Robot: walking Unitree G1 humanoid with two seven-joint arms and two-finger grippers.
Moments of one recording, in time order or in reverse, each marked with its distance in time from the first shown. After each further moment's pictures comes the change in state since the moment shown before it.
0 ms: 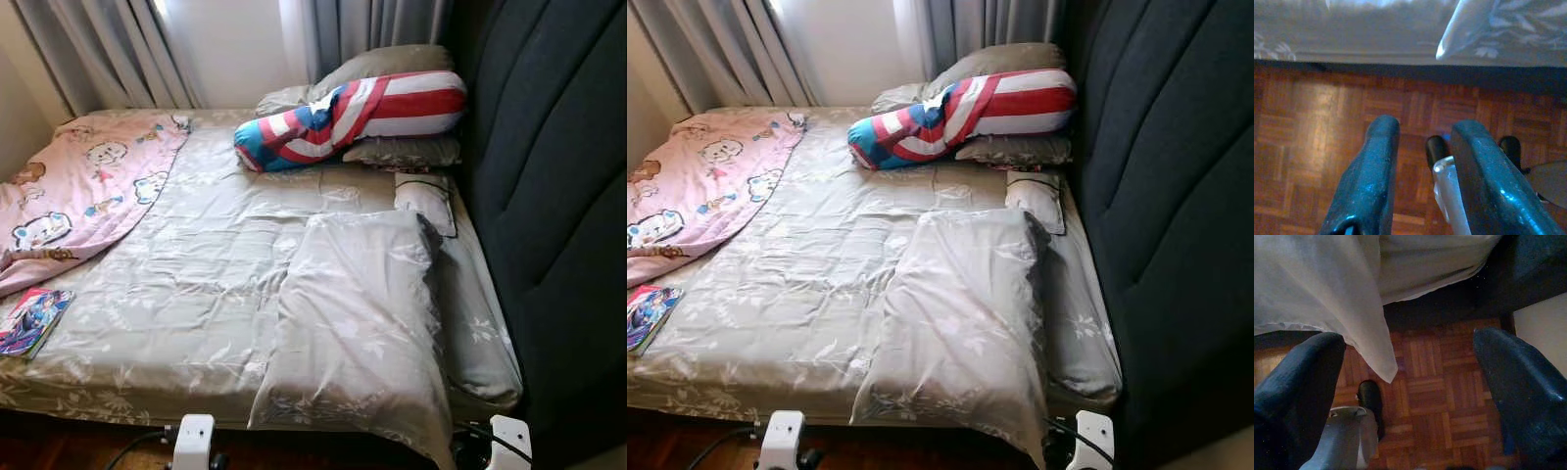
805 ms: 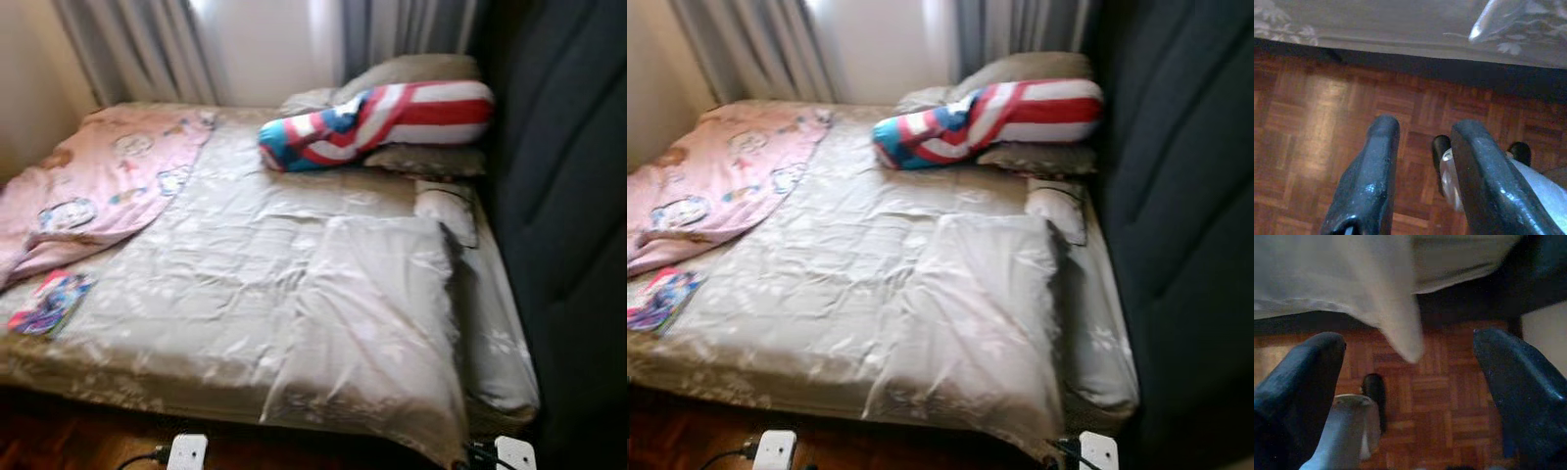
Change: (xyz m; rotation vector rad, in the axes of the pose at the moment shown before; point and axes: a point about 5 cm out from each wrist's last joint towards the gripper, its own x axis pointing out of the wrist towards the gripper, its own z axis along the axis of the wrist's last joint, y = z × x) left arm -0.011 0.006 -0.023 0.007 -0.051 0.023; right arm -0.009 -0.005 -0.026 0.010 0.005 0.021
